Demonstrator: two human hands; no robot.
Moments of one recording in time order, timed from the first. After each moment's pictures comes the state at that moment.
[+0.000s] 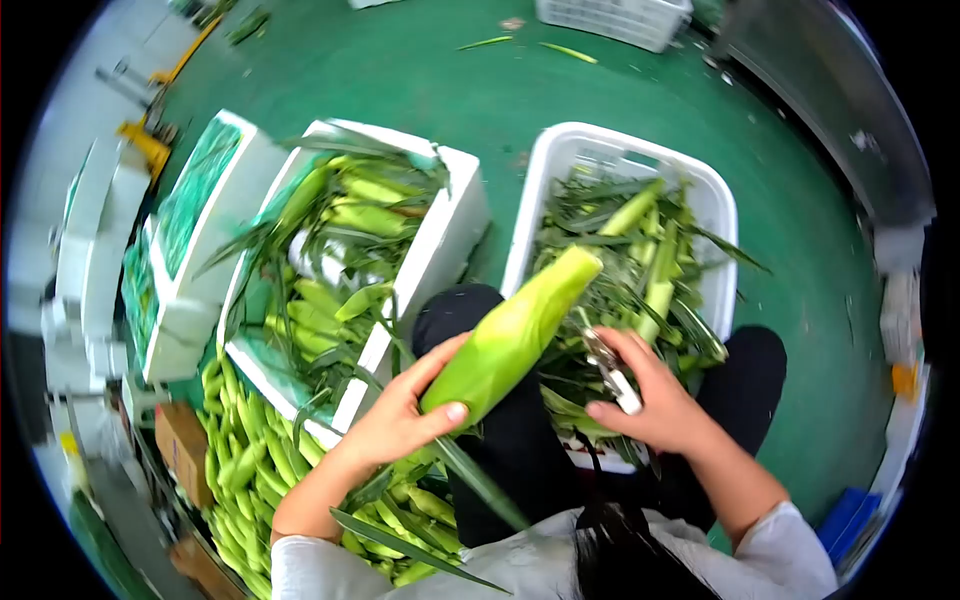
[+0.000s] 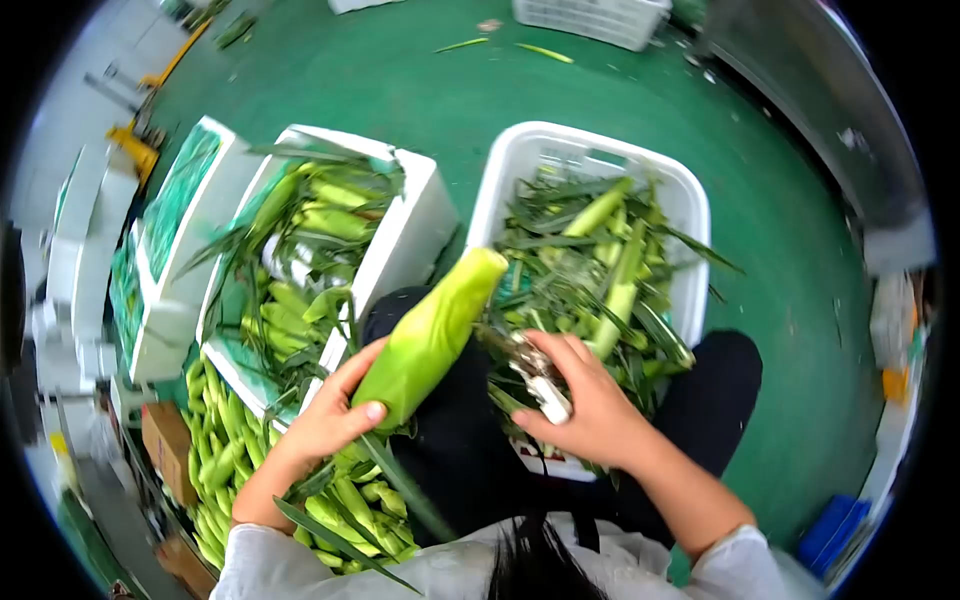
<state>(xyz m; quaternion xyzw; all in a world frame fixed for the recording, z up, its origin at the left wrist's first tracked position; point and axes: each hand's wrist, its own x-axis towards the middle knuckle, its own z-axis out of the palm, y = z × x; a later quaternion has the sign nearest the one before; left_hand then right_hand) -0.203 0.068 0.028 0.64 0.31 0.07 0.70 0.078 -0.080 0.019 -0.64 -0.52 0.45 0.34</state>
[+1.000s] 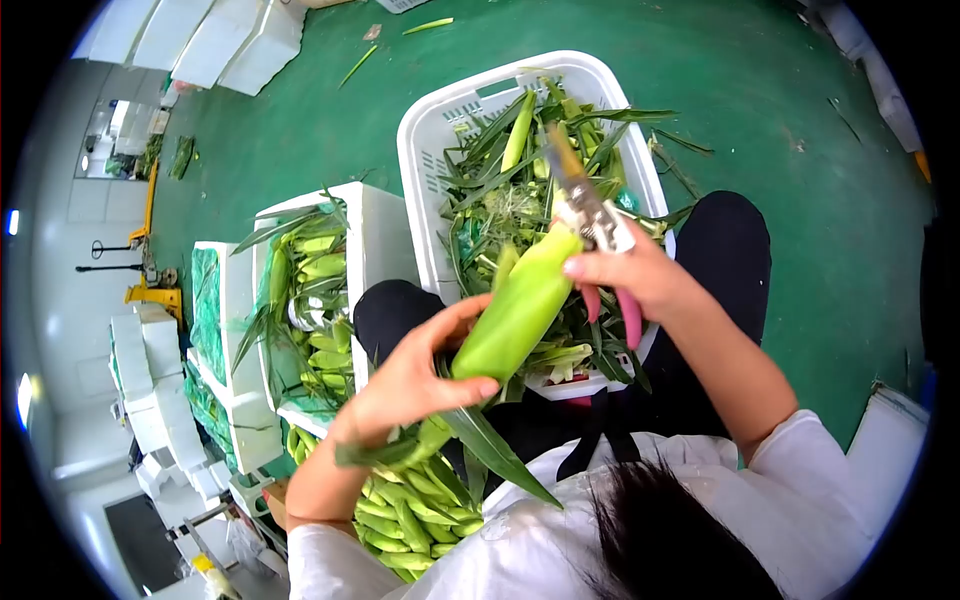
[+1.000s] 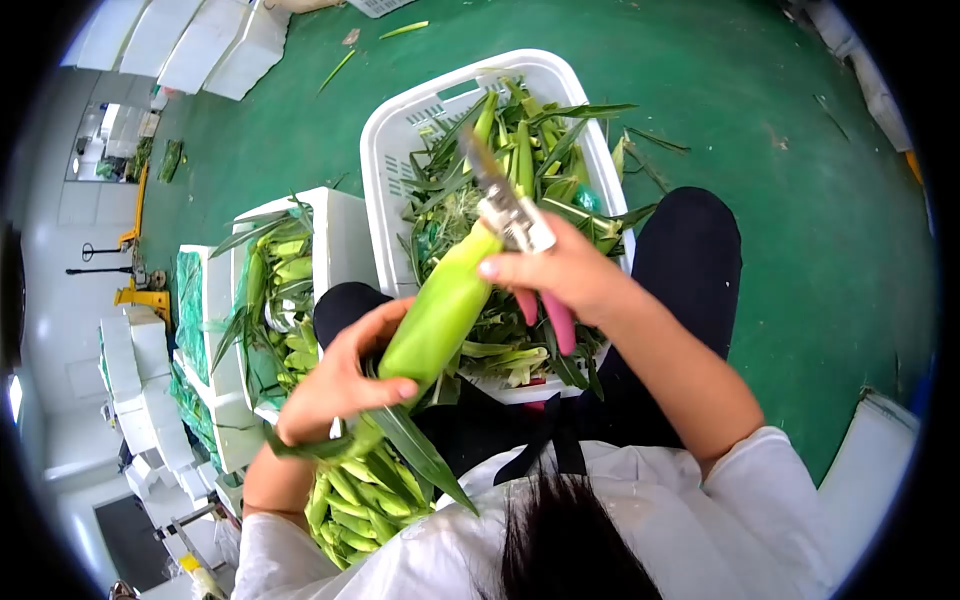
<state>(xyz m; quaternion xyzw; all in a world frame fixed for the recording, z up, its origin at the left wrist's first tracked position) -0.054 0.008 0.061 0.68 0.21 -0.15 0.68 0.168 -0.164 -0.015 -0.47 -0.21 0.56 0.65</state>
